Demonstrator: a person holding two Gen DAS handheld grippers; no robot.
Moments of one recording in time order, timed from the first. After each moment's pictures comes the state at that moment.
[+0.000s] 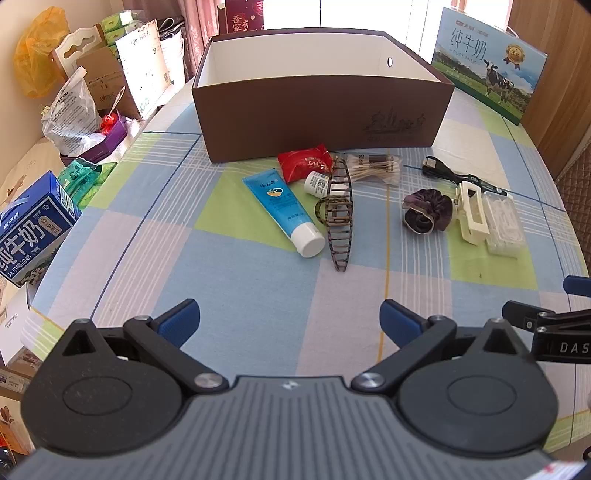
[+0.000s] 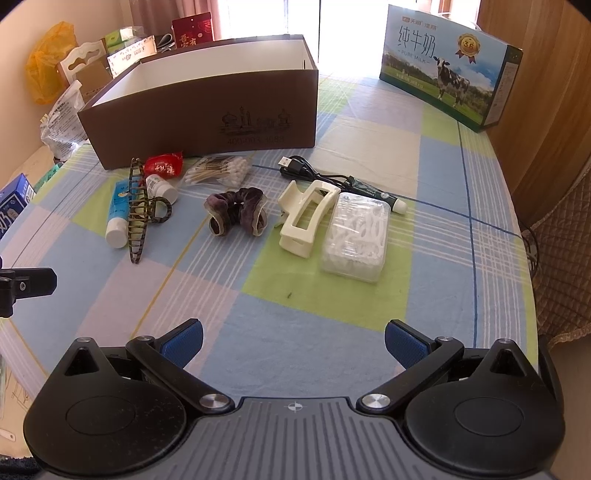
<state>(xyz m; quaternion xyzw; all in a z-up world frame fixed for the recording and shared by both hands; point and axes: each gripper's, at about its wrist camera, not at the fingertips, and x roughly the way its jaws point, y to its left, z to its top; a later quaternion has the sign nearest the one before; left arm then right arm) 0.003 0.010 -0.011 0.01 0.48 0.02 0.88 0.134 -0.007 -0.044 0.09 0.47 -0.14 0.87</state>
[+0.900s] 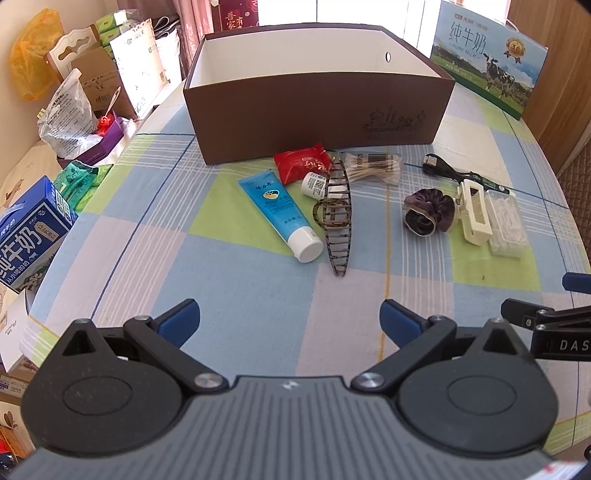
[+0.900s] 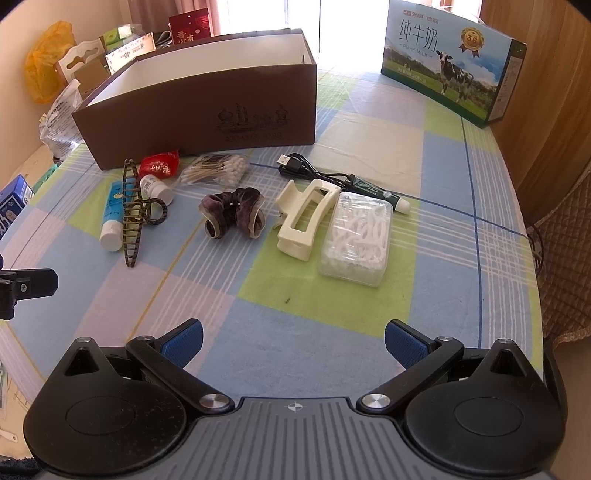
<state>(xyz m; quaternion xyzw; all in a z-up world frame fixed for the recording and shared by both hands) 0.015 0.008 -0.013 0.02 0.48 0.01 0.87 0.142 -0.014 -0.049 0.10 0.47 -0.14 0.87</state>
